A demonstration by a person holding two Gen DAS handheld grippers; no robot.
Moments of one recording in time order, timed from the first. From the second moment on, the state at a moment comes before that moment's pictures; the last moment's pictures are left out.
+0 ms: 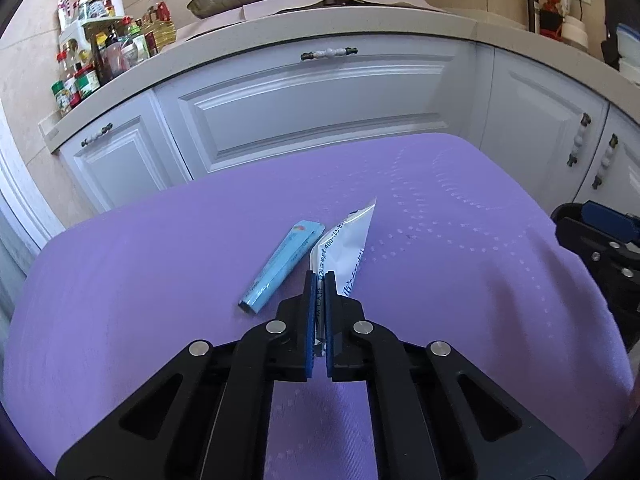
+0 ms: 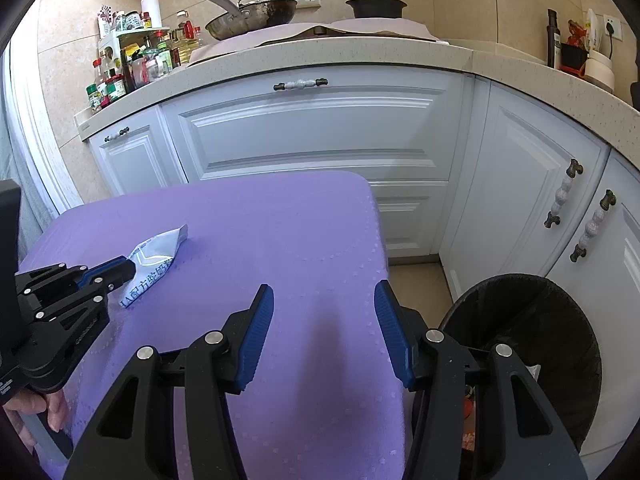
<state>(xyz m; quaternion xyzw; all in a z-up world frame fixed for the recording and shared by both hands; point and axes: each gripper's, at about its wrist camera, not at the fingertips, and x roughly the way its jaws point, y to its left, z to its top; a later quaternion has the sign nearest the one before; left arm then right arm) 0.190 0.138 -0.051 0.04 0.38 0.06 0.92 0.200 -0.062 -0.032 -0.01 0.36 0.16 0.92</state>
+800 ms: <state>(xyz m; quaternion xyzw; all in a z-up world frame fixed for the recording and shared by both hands) 0.113 0.259 -0.016 -0.01 0.34 0.20 0.92 0.192 0.042 -0.024 -0.05 0.38 0.22 0.90</state>
